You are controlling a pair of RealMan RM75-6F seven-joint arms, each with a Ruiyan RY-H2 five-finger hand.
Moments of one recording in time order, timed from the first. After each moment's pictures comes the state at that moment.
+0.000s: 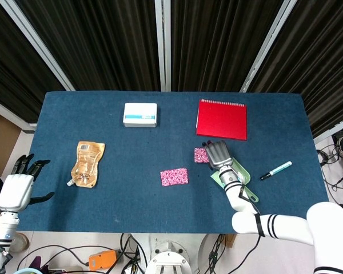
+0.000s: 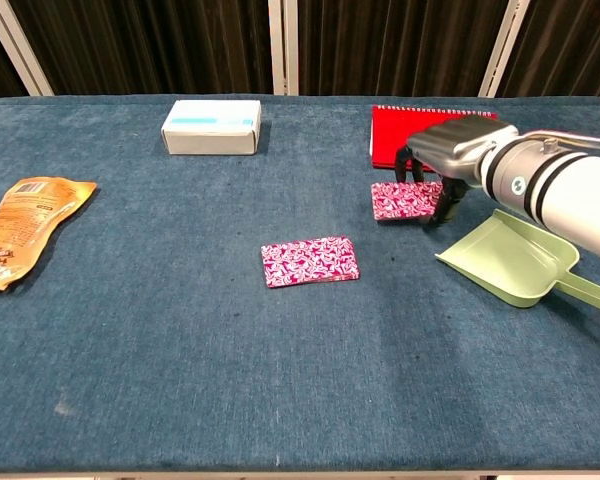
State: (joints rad) left arm -0.14 -1.23 -0.02 -1.45 1.52 1.43 -0.02; right arm 0.90 -1.69 0.14 -1.41 -0.67 1.04 -0.86
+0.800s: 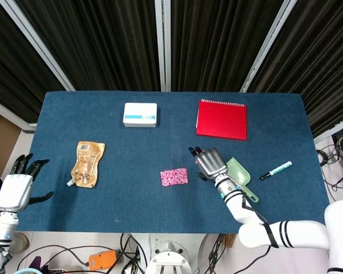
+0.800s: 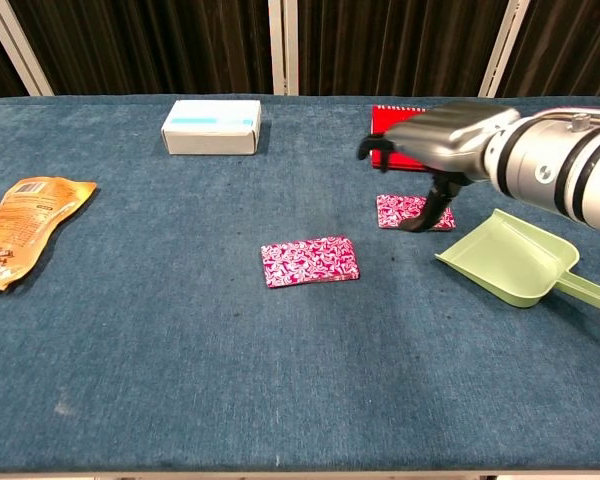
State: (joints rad) left arm -0.13 -1.22 -0.02 -1.45 1.51 1.44 -0.01; right arm 0.91 -1.54 0.13 -1.77 -0.72 1.07 -0.89
